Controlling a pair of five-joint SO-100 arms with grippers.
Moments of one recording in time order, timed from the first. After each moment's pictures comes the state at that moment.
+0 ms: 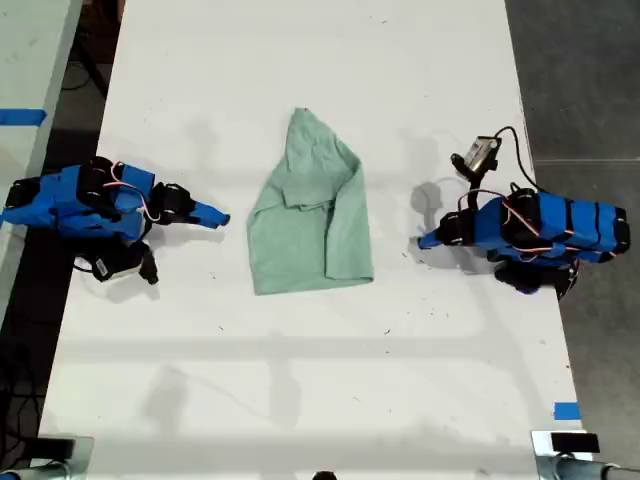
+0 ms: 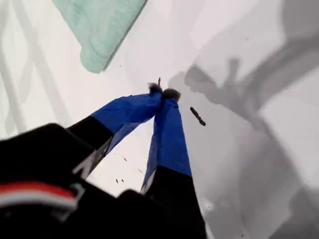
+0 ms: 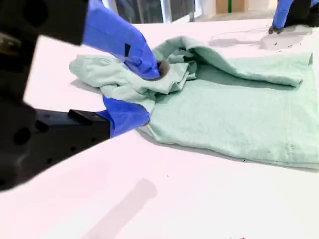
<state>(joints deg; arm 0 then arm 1) -9.7 206.1 183.8 59.6 7.3 9.8 200.0 174.6 73.5 -15.9</state>
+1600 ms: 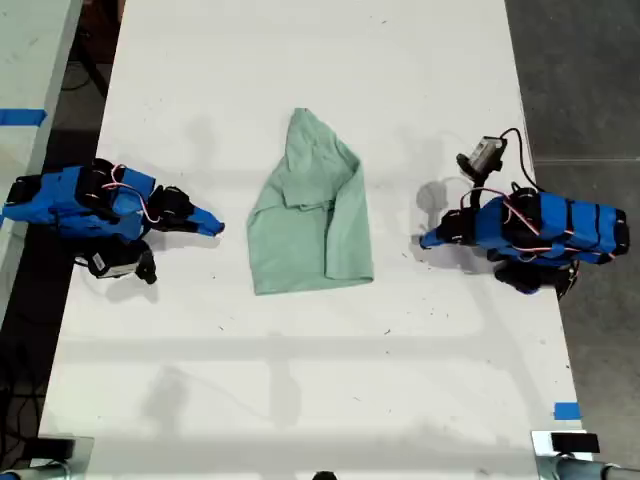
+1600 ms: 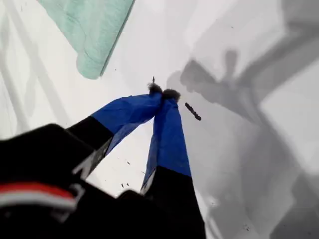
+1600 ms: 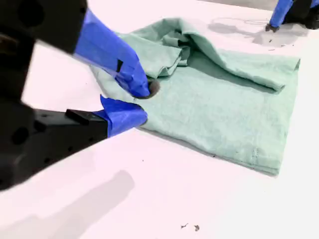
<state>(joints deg) -6.1 206.1 182.7 60.0 -6.2 11.2 200.4 174.9 75.0 -12.2</state>
